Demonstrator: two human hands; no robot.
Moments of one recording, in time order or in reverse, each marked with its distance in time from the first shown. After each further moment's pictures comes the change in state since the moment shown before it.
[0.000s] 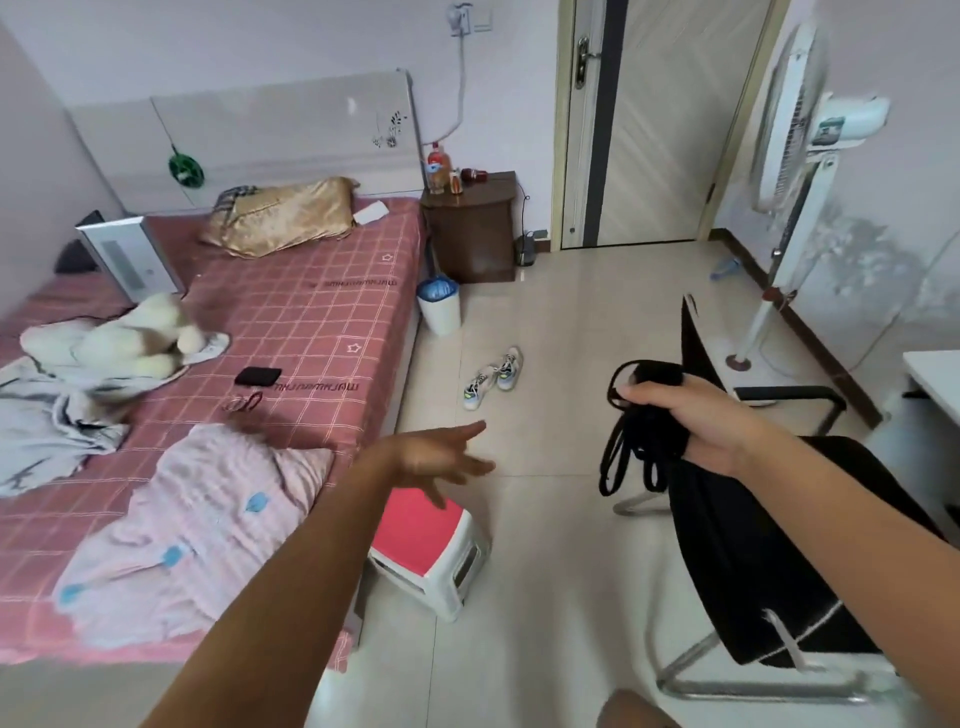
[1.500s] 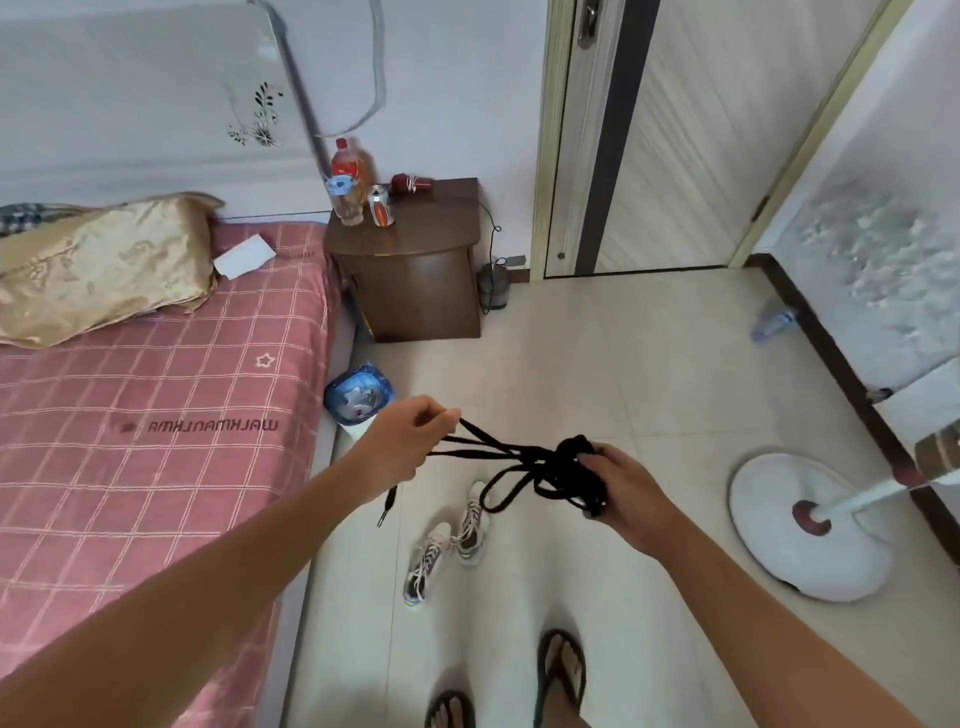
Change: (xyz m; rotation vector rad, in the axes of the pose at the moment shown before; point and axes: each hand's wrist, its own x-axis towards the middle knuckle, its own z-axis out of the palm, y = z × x) left_hand 0.653 0.370 -0.498 -0.103 0.409 0.158; right_hand 0.868 -0.194 -0.151 0.180 0.216 0.246
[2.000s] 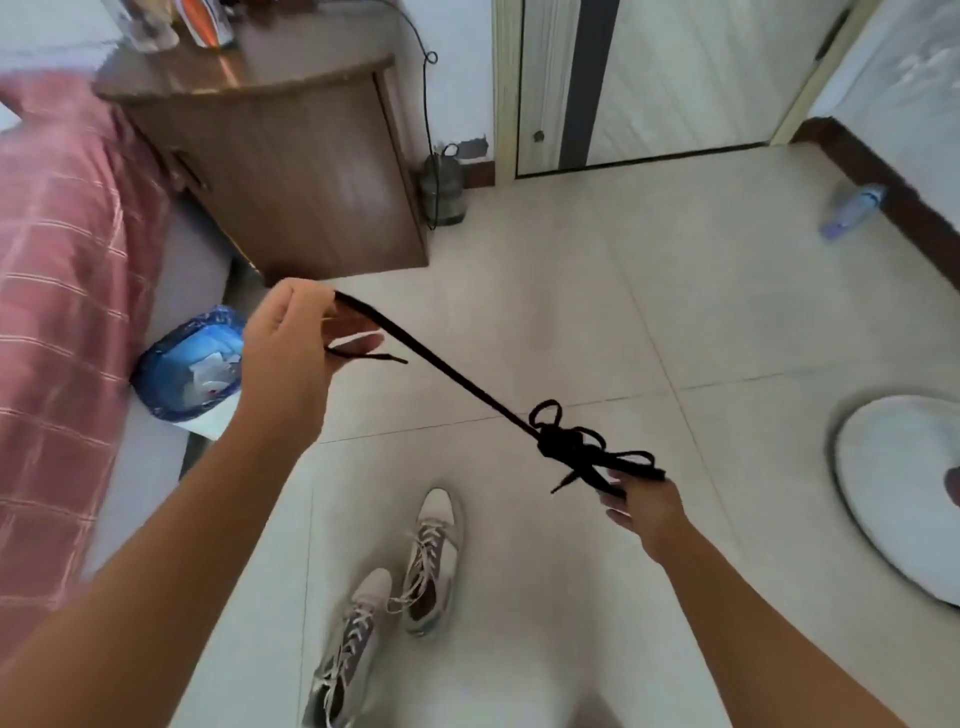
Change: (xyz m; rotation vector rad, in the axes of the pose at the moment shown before) left_hand 0.378 -0.223 0.136 -0.631 0.333 0.241; right_hand 0.460 0.271 -0.116 0.039 0.406 0.173
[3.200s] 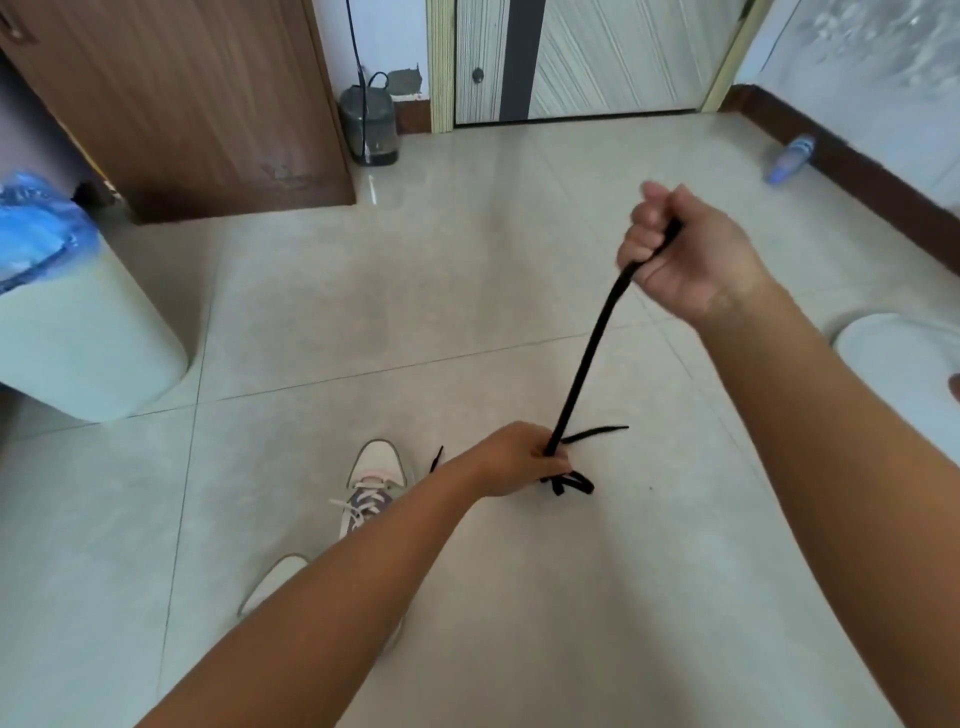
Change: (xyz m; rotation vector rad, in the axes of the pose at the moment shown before) left_hand -0.035 -0.397 0.062 0.737 -1.088 -0.068; right_hand 0.061 -0.033 0.026 0.674 -0.502 -0.505
